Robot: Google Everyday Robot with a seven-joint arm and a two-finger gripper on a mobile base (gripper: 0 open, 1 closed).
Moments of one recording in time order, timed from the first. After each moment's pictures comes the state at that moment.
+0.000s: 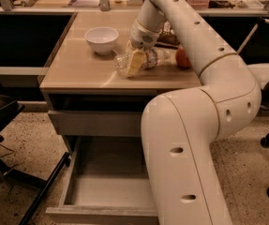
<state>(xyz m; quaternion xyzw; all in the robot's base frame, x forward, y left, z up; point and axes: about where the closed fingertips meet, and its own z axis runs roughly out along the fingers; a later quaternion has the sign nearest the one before) 0.727 -0.001 0.813 -0.74 0.64 0.16 0.15</state>
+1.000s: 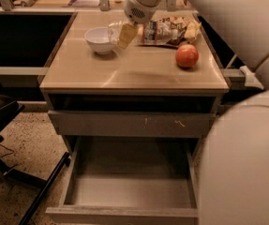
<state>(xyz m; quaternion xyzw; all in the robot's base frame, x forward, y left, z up) 0.718 0.006 0.937 -0.60 0.75 0.00 0.28</state>
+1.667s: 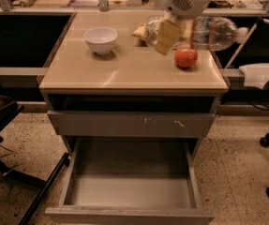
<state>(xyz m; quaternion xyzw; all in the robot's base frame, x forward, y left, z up) 0.576 -0.091 1.005 -0.51 0.83 -0.09 0.23</state>
